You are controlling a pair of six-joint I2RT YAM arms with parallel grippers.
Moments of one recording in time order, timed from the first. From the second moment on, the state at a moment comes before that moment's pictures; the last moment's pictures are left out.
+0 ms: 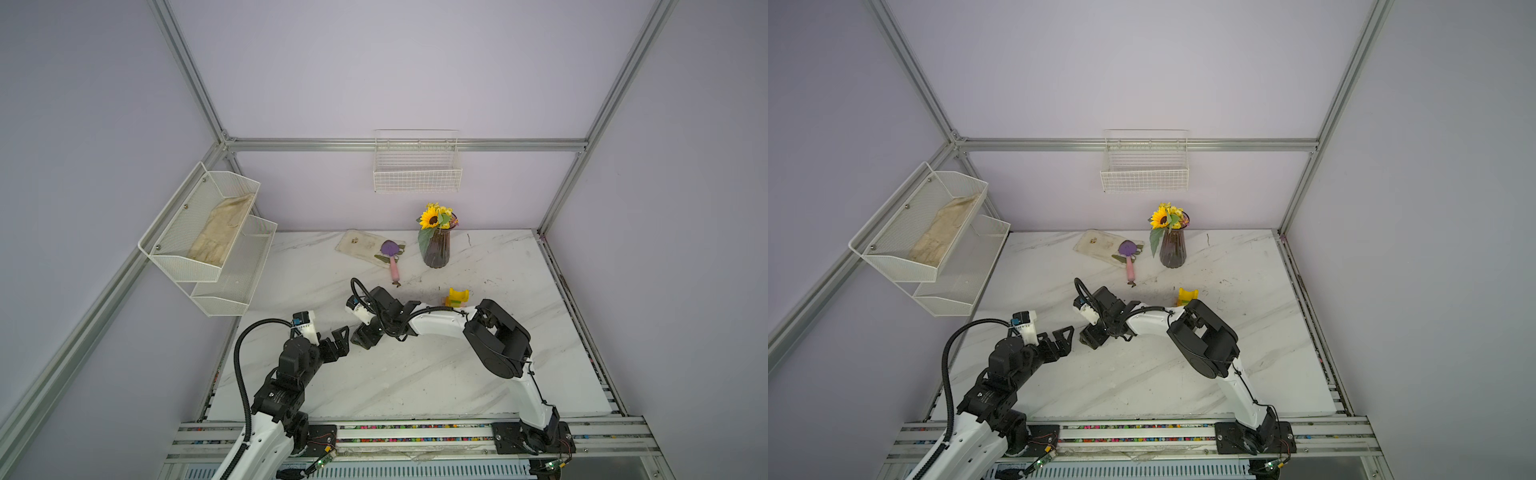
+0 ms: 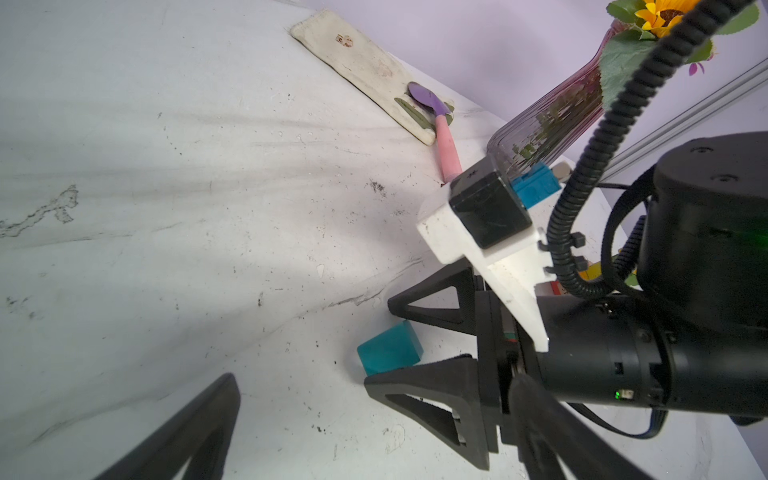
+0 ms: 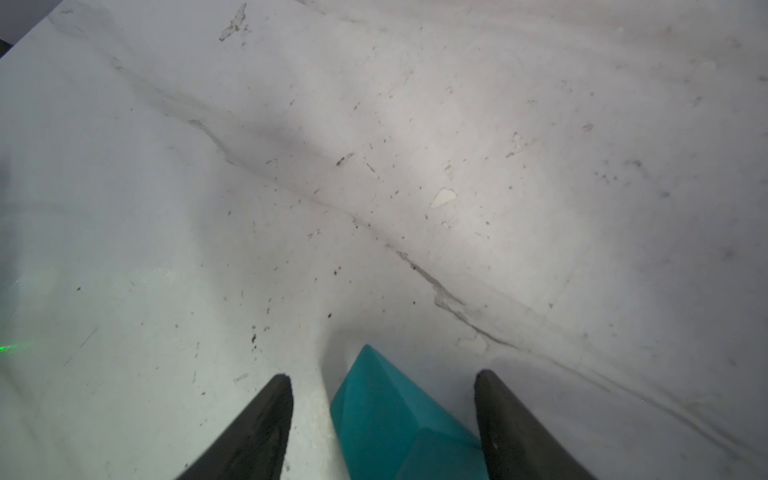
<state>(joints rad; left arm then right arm) -0.28 0.48 0.23 -0.21 0.00 -0.55 0.96 2.16 1.46 -0.16 -0.29 0.04</state>
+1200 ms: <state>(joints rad) -0.28 0.49 0.23 -0.20 0.01 -0.55 1.05 2.10 1.38 -0.18 -0.06 0.12</state>
